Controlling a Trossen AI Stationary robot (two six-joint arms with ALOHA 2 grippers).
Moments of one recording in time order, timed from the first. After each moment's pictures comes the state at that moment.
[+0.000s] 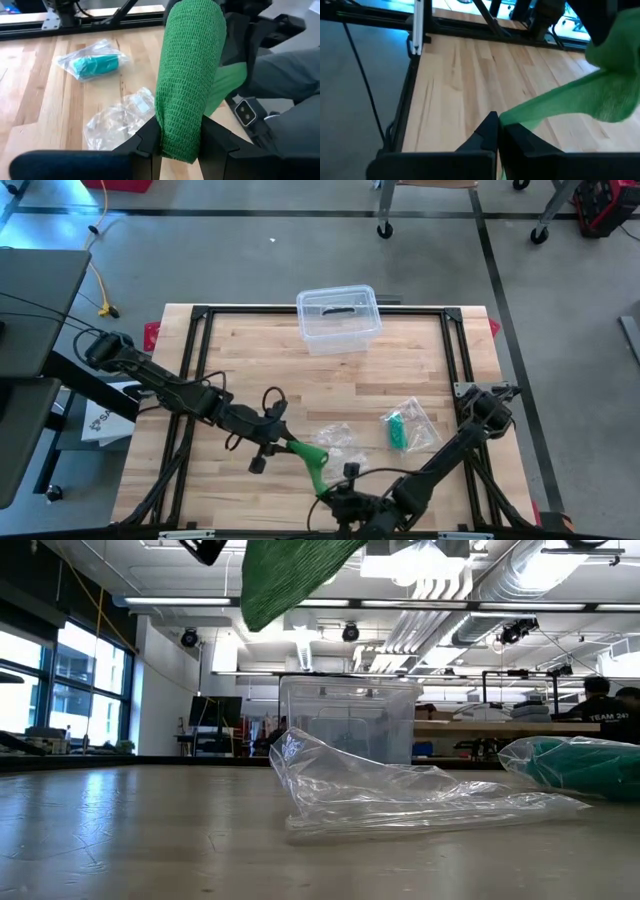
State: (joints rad) left arm -0.43 1.31 0.89 -0.06 -0.13 -0.12; right arm 0.78 2.09 1.62 -0.24 0.83 0.36
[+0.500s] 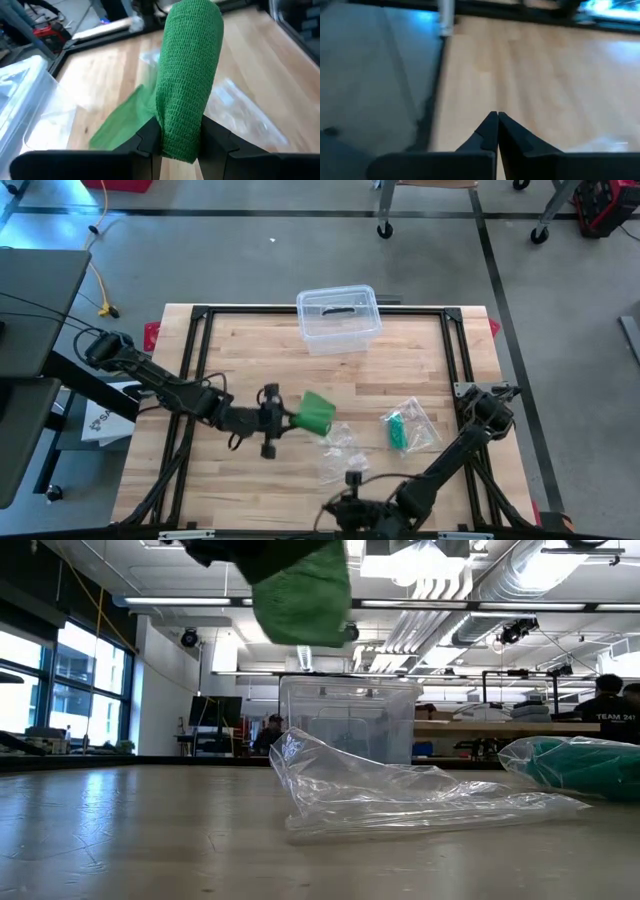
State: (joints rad) left arm -0.46 1.31 0.89 -0.13 -0.52 0.00; right arm 0.78 2.09 1.62 -0.28 0.72 0.42
